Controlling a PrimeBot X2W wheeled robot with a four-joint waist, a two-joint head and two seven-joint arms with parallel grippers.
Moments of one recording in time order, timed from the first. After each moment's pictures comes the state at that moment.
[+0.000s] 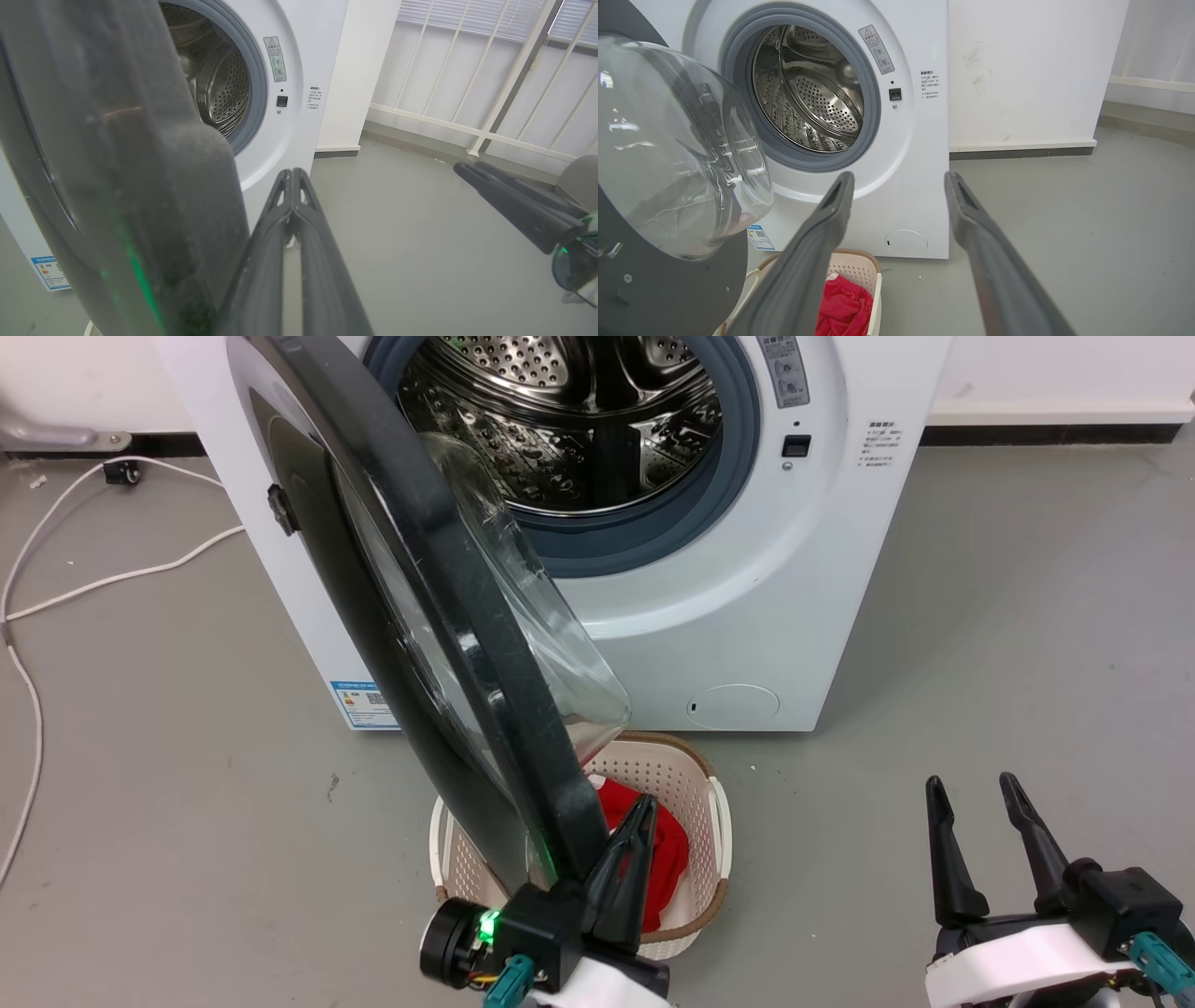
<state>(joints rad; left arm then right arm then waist) -0.11 0.07 -0.62 0.08 -0.30 0.21 -0.25 0.02 -0.05 -0.01 0.11 0.14 0.13 -0.26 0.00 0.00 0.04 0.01</state>
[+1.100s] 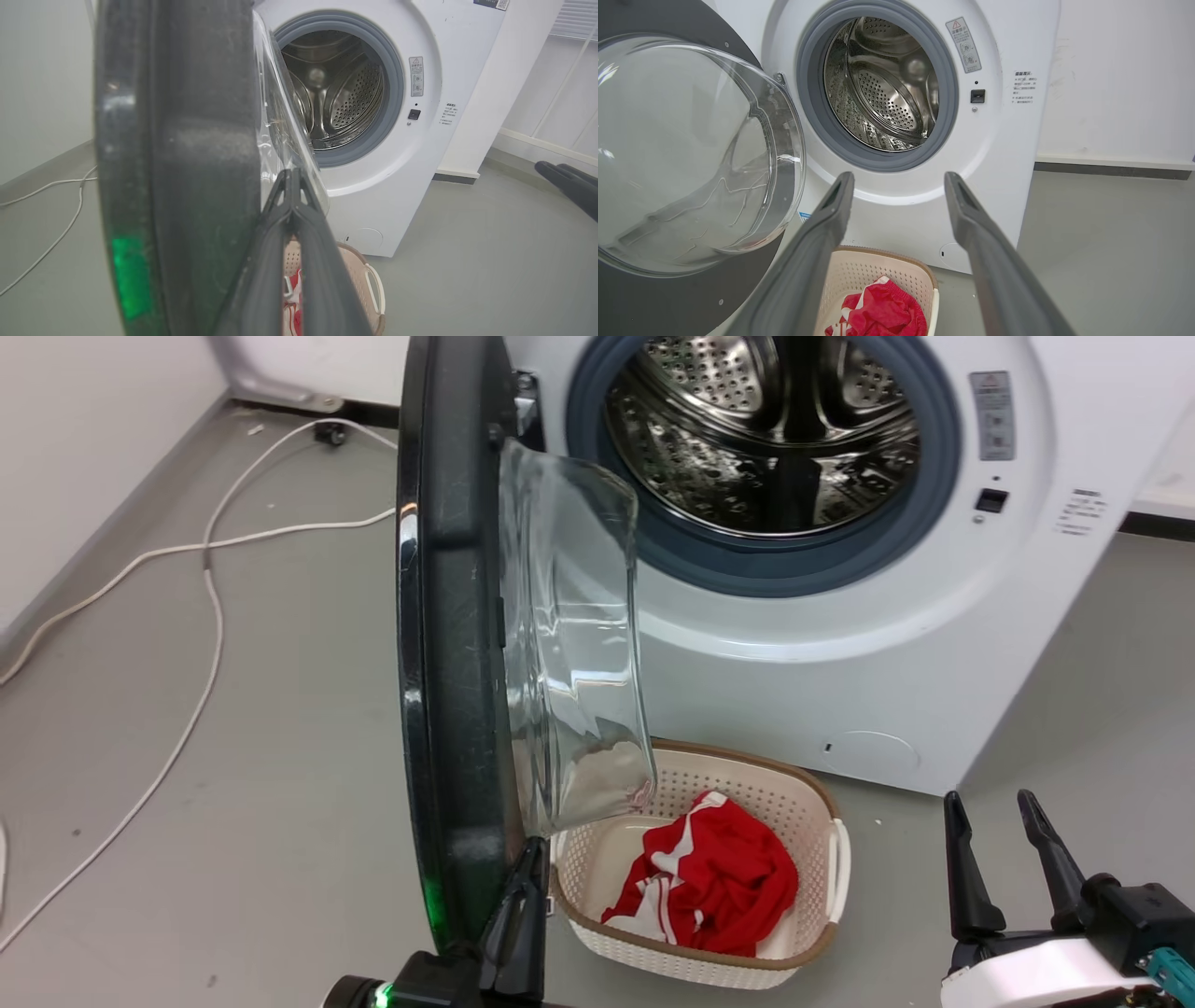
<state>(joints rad) 0.07 0.19 -0.55 -0.12 -0.30 0.34 -0.23 0.05 -0.05 -0.04 0.09 0.15 0.13 -0.24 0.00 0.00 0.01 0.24</state>
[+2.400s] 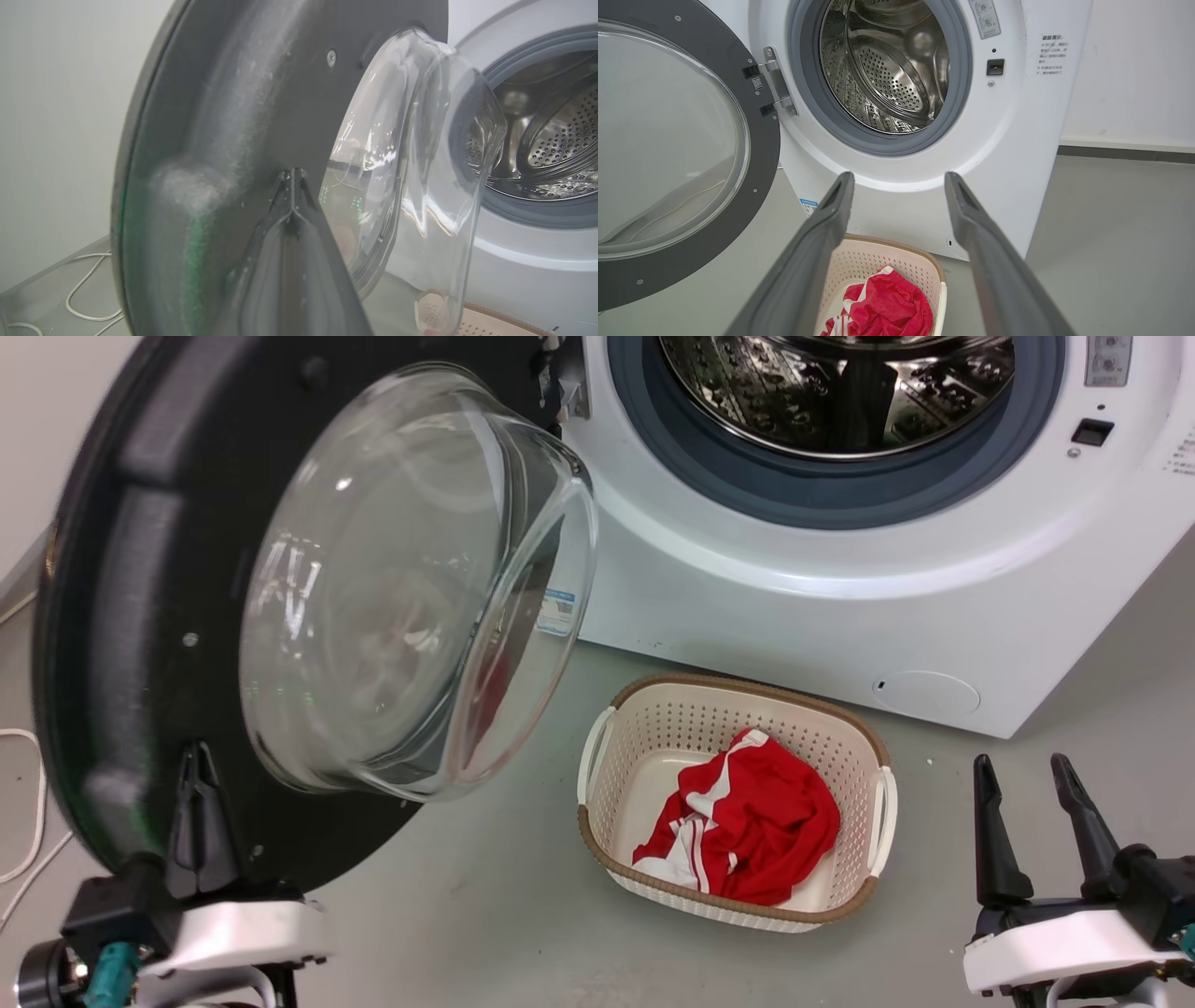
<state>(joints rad) 0.02 0.31 -0.14 -0.12 -0.38 0.41 -0.26 0.02 -0.05 -0.07 0.05 0.13 0.13 -0.23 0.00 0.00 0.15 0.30</state>
